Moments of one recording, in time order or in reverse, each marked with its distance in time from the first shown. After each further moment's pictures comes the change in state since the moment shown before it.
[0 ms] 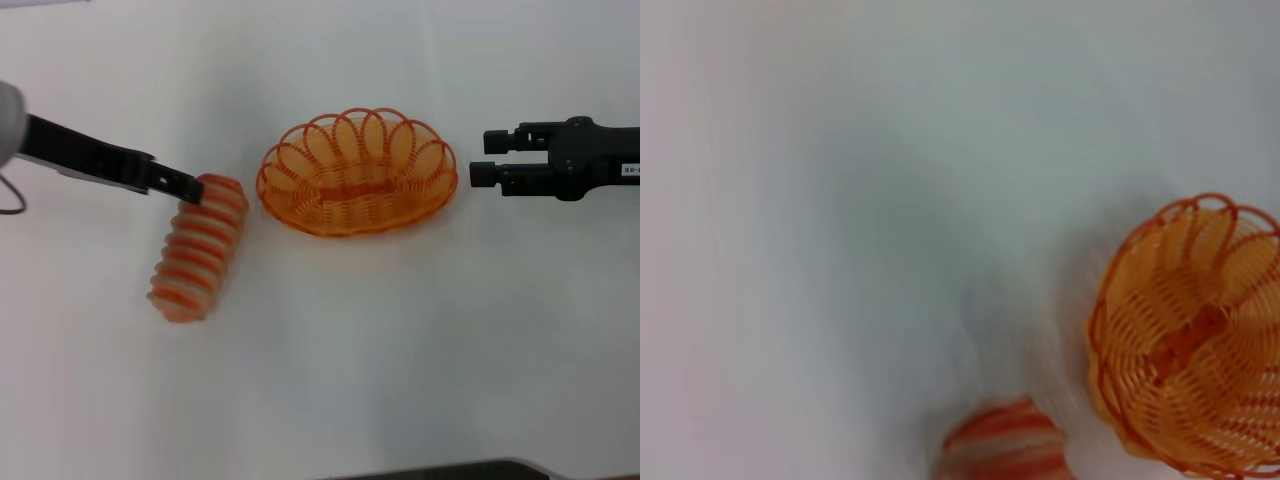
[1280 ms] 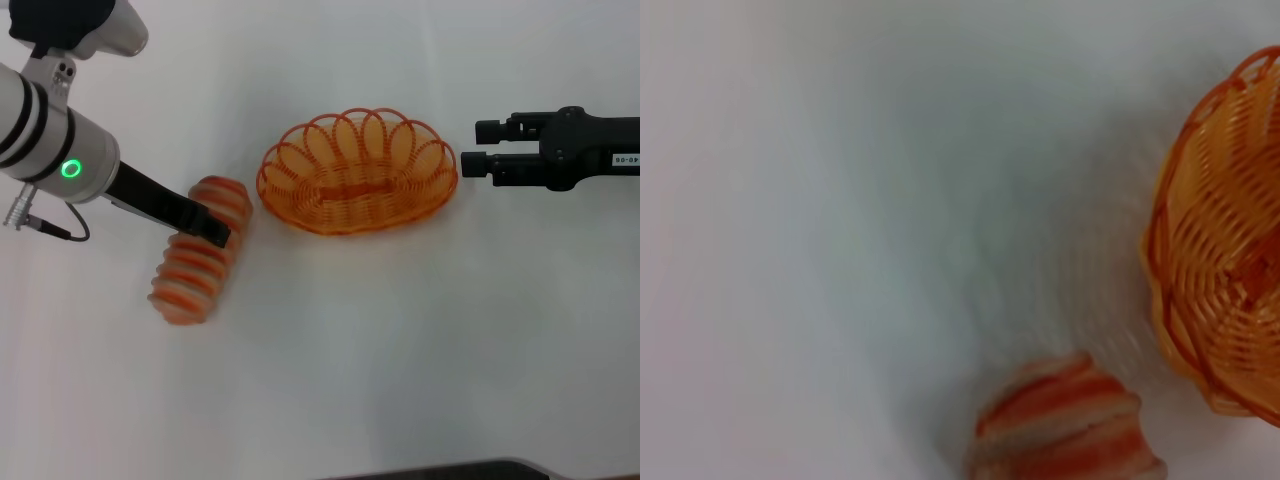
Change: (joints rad) left arm -0.060 -0.019 0.254 -0.200 0.089 -0.219 -0.042; right arm 0.018 0.006 0.003 0.002 0.005 0.011 -0.002
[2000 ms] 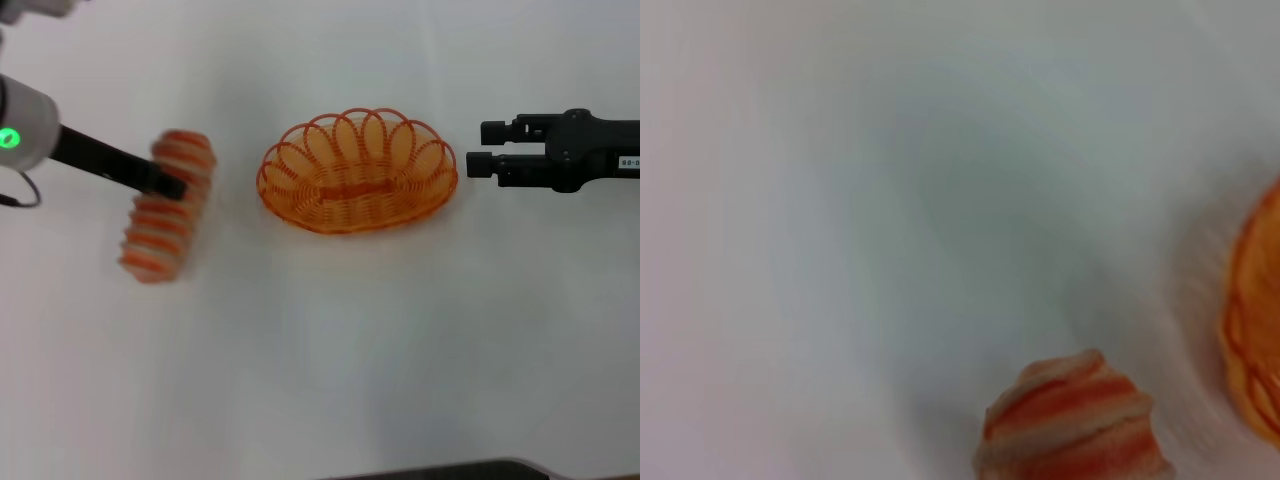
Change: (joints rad) left arm 0.010 0.024 -0.172 0.017 -0.001 -0.008 0.147; right arm -0.013 0.000 0.012 0.000 0.007 -0.011 0.000
